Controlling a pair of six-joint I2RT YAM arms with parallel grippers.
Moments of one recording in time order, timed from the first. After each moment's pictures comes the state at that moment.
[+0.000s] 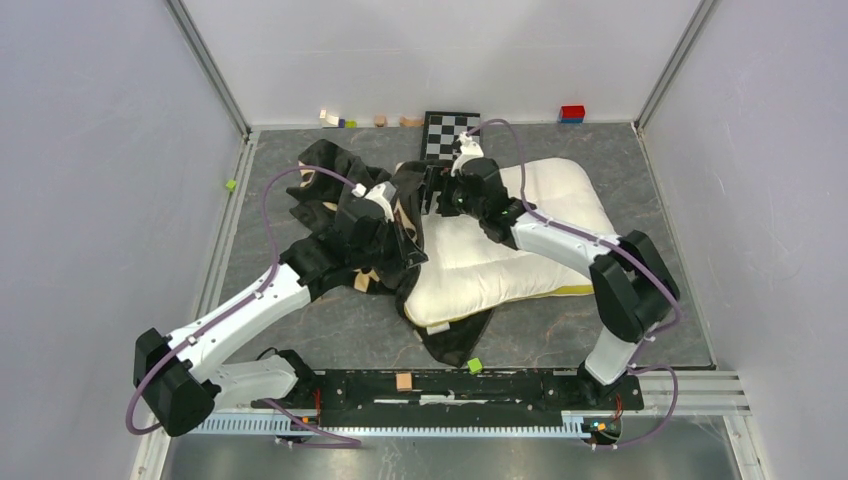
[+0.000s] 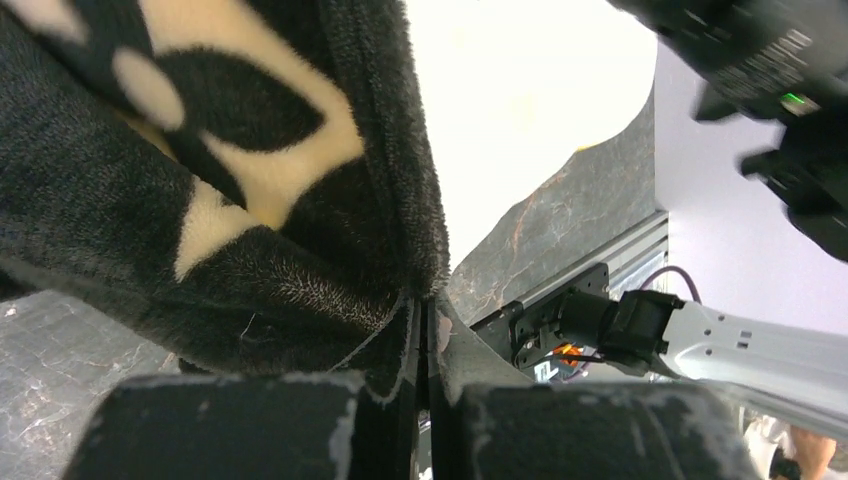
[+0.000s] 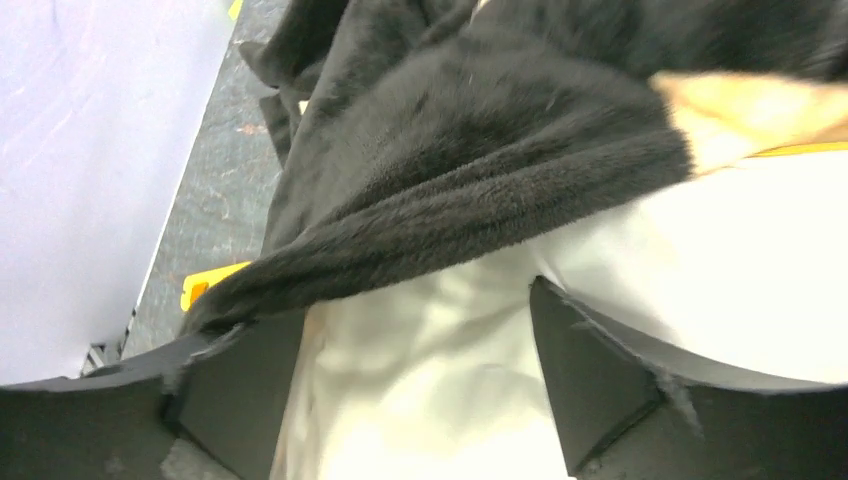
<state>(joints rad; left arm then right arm) -0.76 1.12 0.96 -0.45 0.08 -0.83 0.65 1.76 1.19 0.17 -0.05 0.59</state>
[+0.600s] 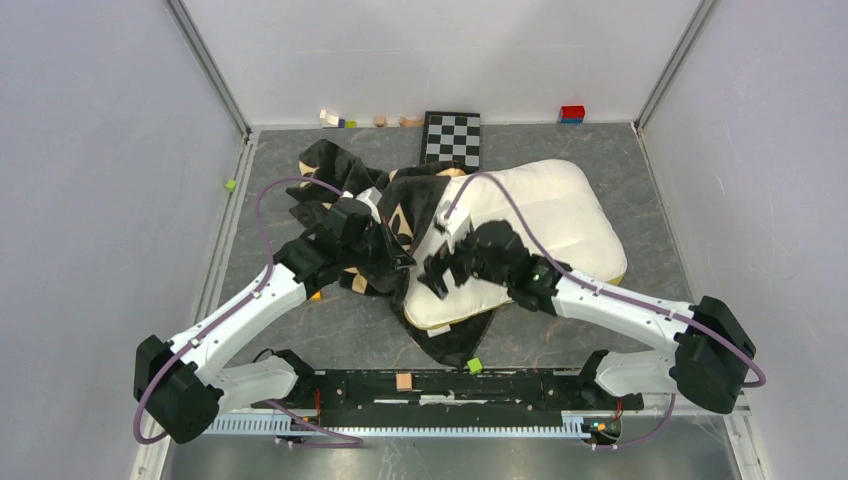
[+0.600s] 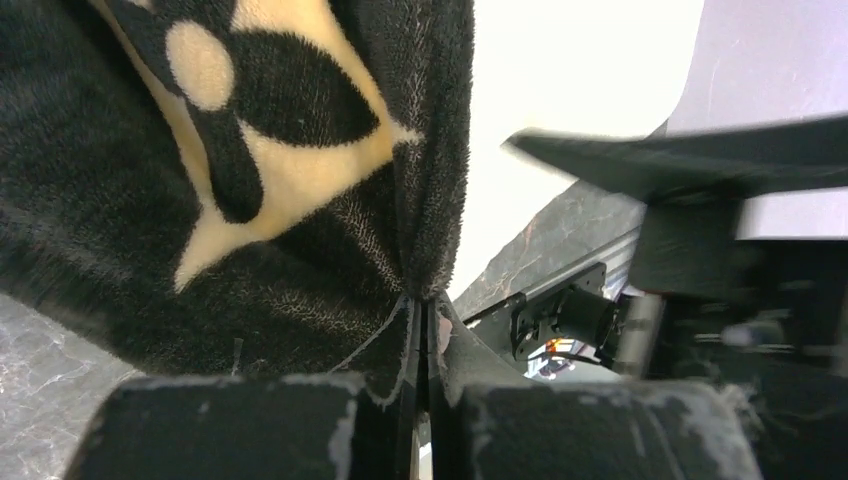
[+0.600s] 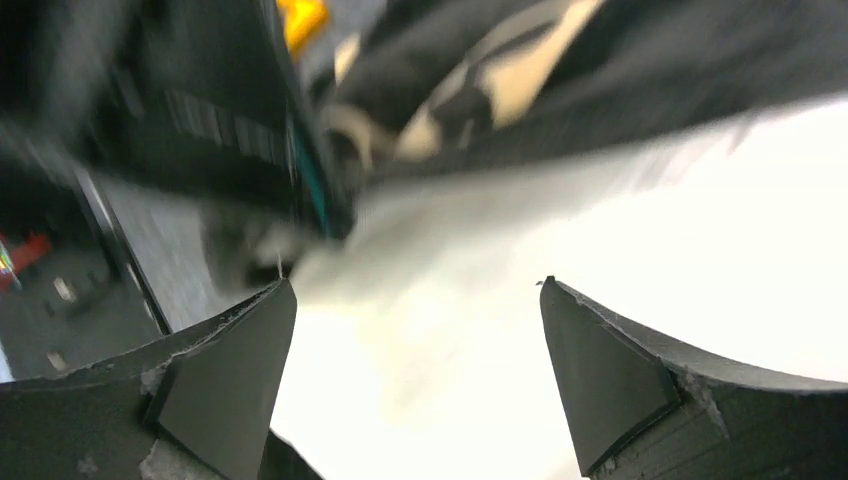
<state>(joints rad) -0.64 1.11 0.91 -0.49 0.18 -0.87 0.91 1.28 0.87 0.06 -0.10 0.09</state>
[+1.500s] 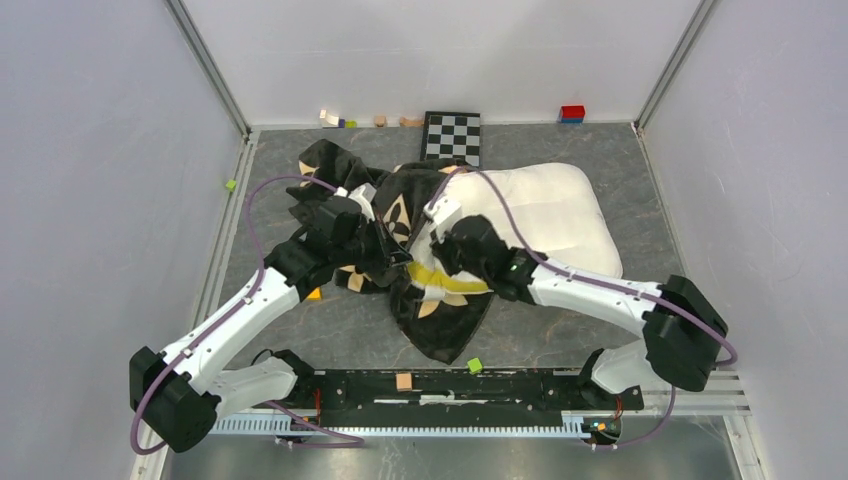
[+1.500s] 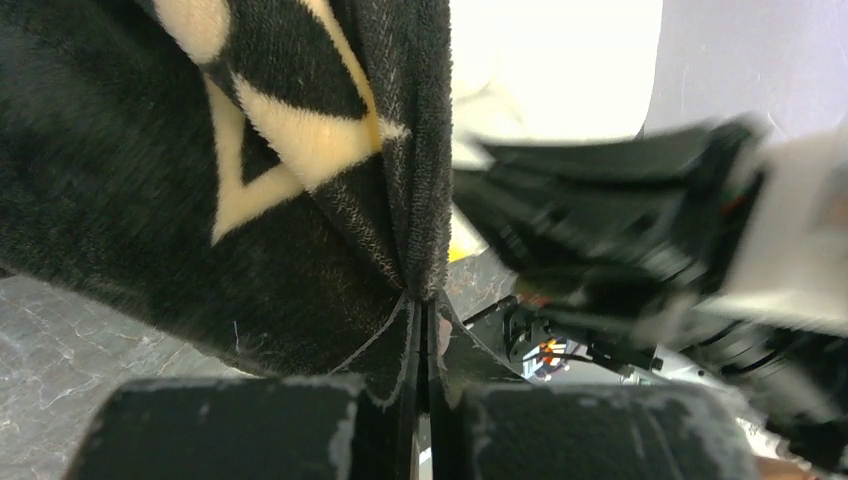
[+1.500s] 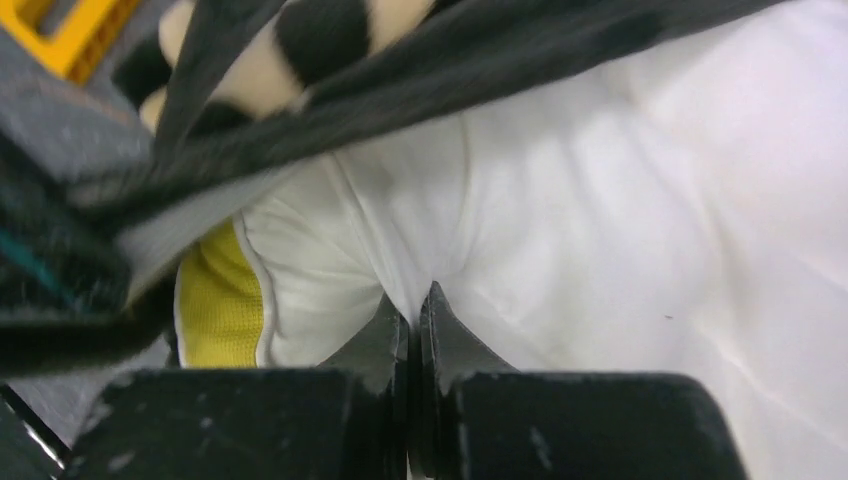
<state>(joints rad) -0.61 1.07 0.90 -0.48 0.21 -0.84 0.97 1.44 0.88 0.02 0.20 0.05</state>
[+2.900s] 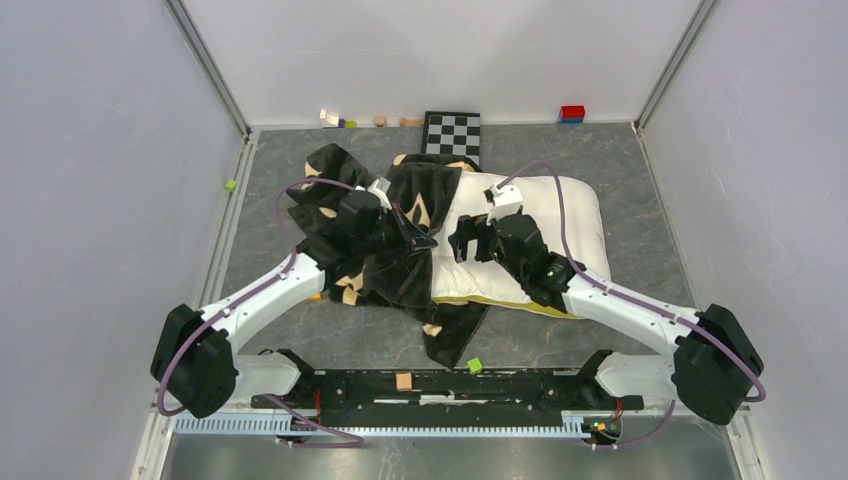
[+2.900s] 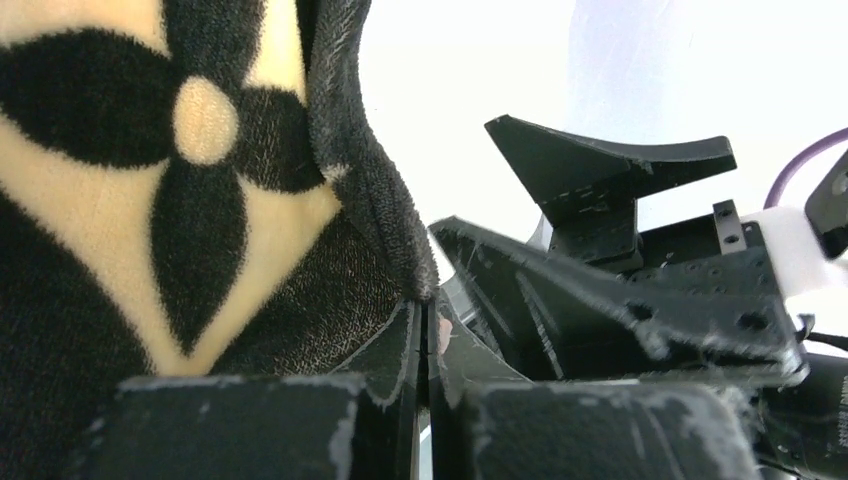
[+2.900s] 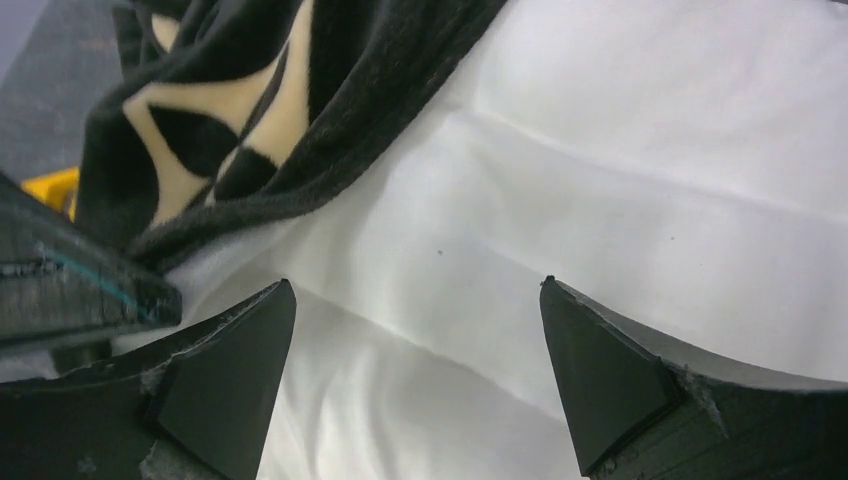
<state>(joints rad) -0.62 1.24 0.85 -0.12 0.27 -1.06 0.78 1.22 0.73 0.12 0.30 0.40</state>
